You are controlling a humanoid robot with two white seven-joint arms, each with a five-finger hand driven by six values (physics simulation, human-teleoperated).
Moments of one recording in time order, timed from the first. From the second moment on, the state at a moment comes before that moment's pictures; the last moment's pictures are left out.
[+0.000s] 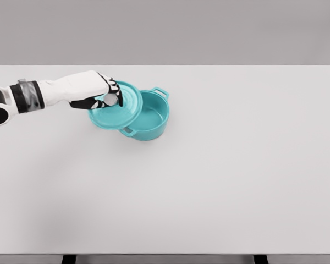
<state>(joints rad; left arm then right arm) -0.81 0.71 -0.81 -1.28 -0.31 -0.61 -0.37 -0.02 0.00 0.12 0.11 0.07 -0.28 0.38</state>
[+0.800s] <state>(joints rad) -0.91 0.56 -0.91 -1.16 -0.31 -0.61 -0.39 -0.02 0.00 0.12 0.11 0.07 -0.28 0.38</state>
